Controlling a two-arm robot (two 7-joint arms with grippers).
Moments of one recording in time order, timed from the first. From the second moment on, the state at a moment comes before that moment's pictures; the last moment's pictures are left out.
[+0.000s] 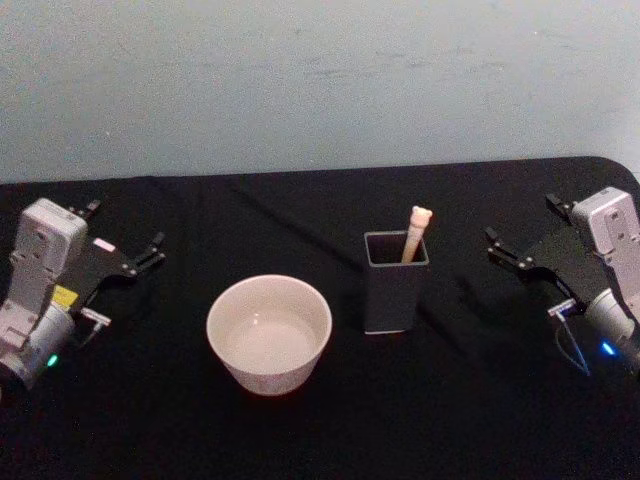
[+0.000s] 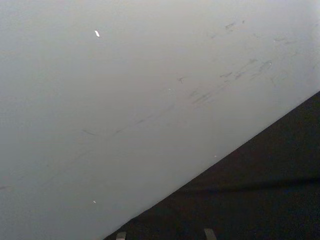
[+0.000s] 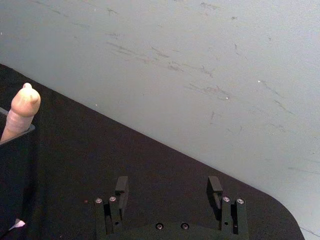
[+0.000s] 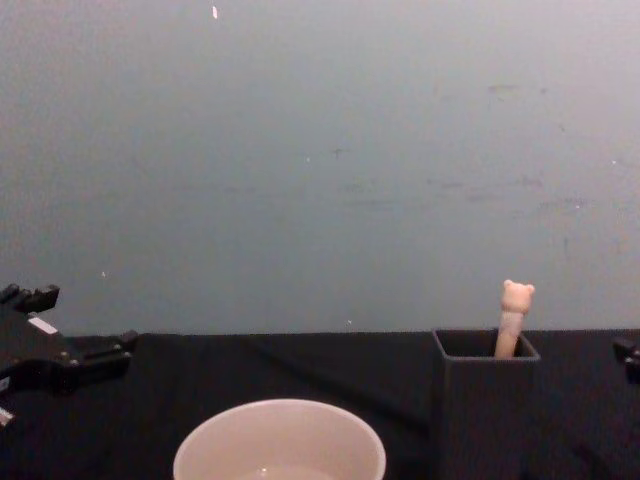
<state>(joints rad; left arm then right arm) -0.20 0.60 0.45 -1.41 -0.25 -0.12 0.03 0.20 0.60 -0.45 -1.41 0.25 -0.12 -0.03</state>
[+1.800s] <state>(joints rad) -0.20 0.60 0.45 -1.41 -0.25 -0.12 0.03 0.16 0.62 -0.40 -1.43 0.31 -0.16 0.05</state>
